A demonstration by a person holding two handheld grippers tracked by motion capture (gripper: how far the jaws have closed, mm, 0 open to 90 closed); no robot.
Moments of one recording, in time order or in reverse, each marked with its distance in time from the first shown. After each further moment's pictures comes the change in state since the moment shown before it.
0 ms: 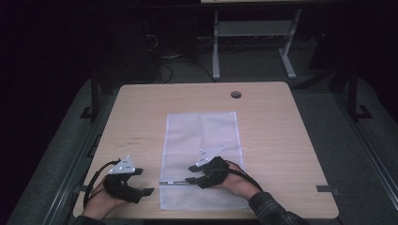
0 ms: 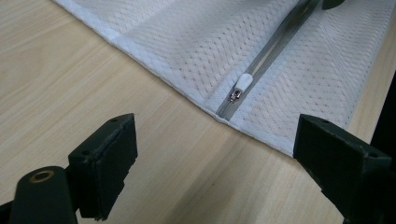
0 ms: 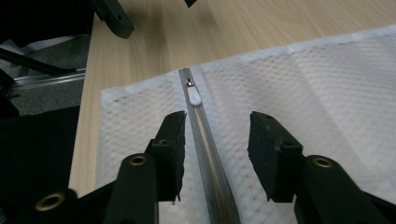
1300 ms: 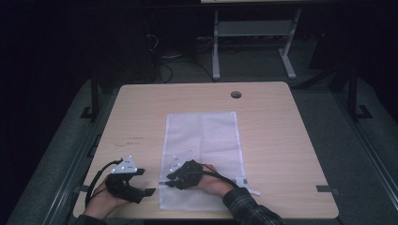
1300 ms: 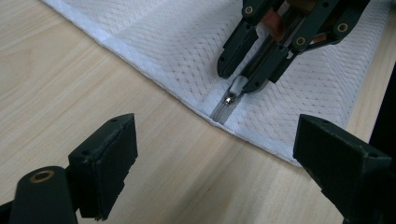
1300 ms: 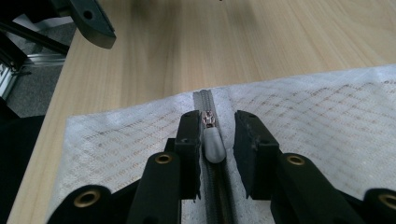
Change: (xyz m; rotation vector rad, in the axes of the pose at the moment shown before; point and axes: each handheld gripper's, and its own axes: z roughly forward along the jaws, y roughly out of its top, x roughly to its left) left arm -0.001 0.002 0.004 0.009 -0.015 0.006; right arm 0.002 0.018 0.080 0.058 0.085 -0.086
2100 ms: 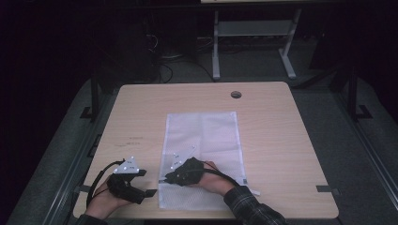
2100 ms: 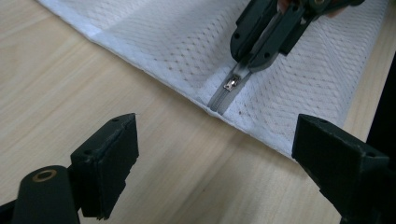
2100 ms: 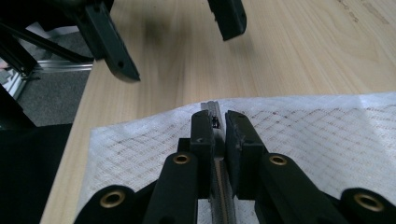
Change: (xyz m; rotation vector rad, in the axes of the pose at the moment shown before) left arm -0.002 0.001 0.005 0.023 -0.017 0.006; right arm 0.002 0.011 -0.016 -0.040 0.020 -0.024
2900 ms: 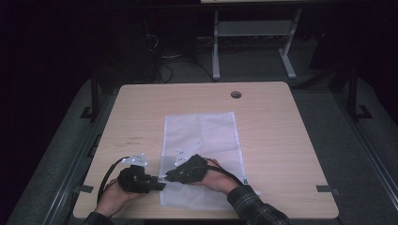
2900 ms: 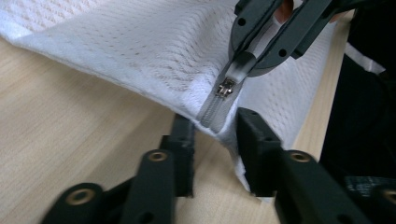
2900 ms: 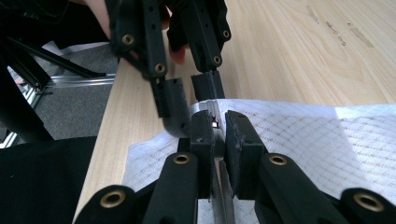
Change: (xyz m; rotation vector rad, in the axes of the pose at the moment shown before) left arm 0.009 0.013 0.022 0.003 -0.213 -0.128; right arm 0.001 0.006 -0.020 -0.059 0.023 0.010
